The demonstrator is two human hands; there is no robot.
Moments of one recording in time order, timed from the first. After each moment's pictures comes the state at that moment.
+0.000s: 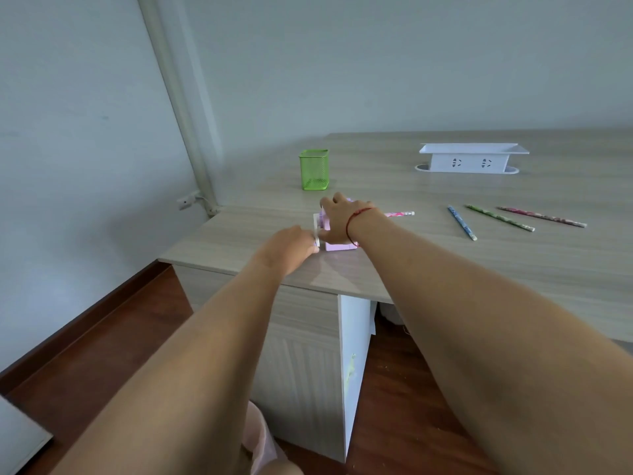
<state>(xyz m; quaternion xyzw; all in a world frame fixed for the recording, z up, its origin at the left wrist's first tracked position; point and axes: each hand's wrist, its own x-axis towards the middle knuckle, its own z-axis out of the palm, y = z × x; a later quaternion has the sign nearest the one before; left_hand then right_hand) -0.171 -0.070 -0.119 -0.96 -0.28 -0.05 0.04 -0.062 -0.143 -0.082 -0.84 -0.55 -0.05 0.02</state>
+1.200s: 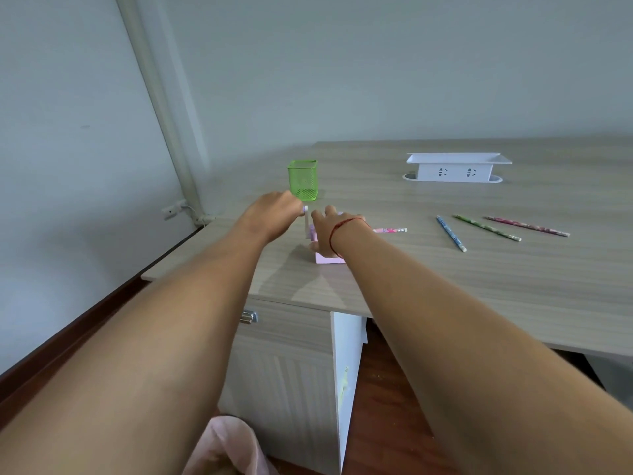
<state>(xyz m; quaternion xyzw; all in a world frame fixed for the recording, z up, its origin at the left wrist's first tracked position) -0.148 -0.032 -0.060 -0.94 -0.20 -0.10 0.27 -0.063 -0.130 -0.075 -0.86 -0.51 -0.01 -0.03</state>
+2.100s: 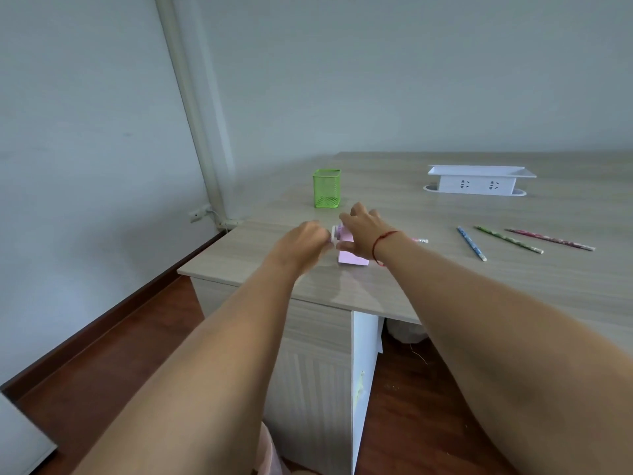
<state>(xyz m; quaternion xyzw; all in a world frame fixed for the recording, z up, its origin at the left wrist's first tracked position) -0.179 -0.068 -0.089 -0.96 -0.24 -0.16 0.04 -0.051 -0.145 -0.081 -0.81 -0.58 -0.09 0.05</state>
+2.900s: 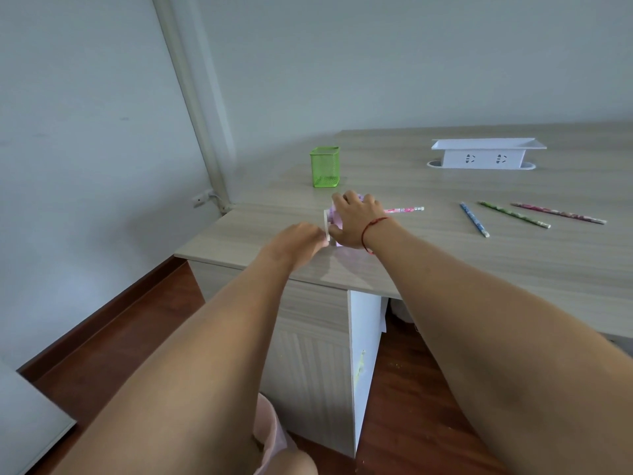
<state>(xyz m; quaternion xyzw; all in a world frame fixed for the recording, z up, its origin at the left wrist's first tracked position) -0.185 -0.072 -0.114 -0.97 -0.23 -0.09 0.02 -0.059 -0.143 -0.103 -0.82 -0.56 -0.12 0.09</state>
